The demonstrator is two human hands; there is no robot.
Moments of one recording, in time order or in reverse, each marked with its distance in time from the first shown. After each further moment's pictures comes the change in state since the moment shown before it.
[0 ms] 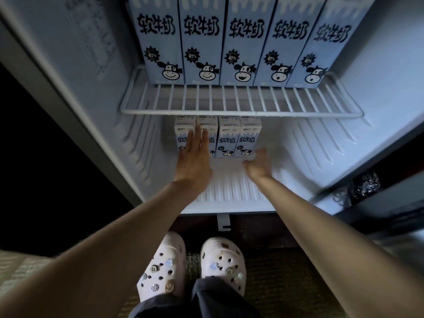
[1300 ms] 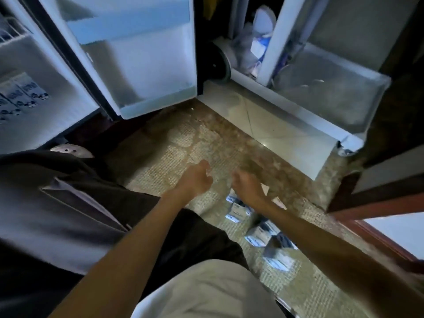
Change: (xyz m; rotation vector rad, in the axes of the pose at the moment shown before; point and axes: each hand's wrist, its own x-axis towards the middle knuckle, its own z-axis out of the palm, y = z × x) left_hand -0.522 0.265 0.071 -0.026 -0.797 0.499; right_hand -0.600 0.319 -0.233 -0.082 0.266 0.333
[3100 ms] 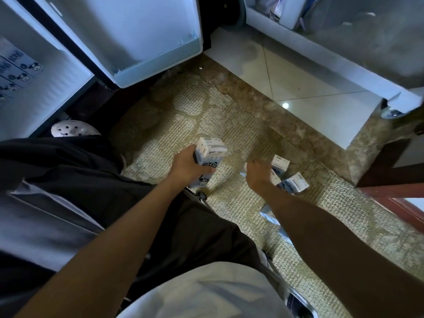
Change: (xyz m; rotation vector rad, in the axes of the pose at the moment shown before) left_hand 0.025 -0.041 0.013 -0.195 0.120 -0.149; right_hand 0.060 0.081 0.092 -0.703 -0.210 0.102
